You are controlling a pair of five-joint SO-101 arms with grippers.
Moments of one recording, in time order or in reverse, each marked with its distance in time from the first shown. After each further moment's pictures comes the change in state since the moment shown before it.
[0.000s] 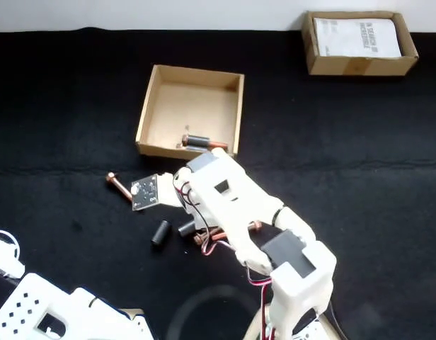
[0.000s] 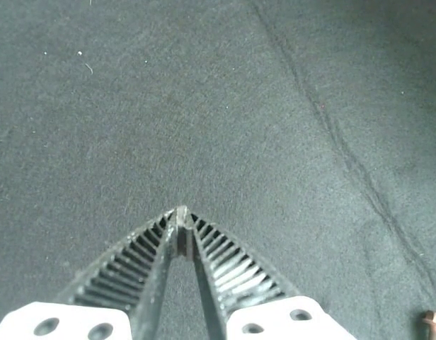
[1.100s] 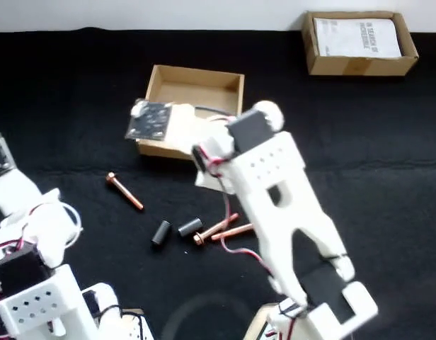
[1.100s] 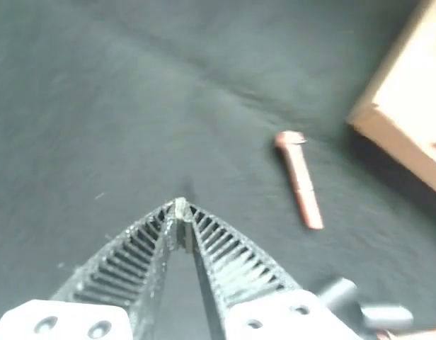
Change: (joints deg) left arm 38.0 0.5 -12.7 20.0 2.3; right arm 5.0 -22.5 -32.8 34.1 -16.5
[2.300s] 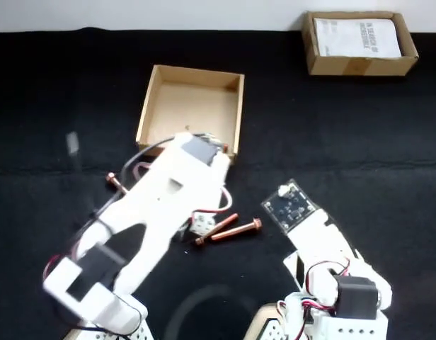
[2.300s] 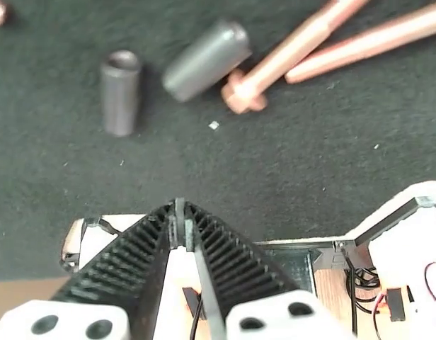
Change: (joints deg) left arm 57.7 71.8 -32.4 18.1 16.2; right arm 34.2 -77.2 78.2 -9.2 -3.0
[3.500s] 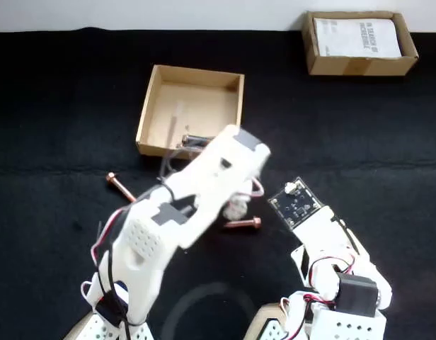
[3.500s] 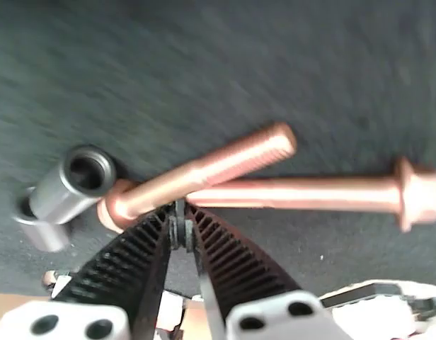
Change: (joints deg) left arm -1.0 38.5 -36.7 2.8 3.1; right arm 5.3 -0.5 3.3 -7.3 3.4
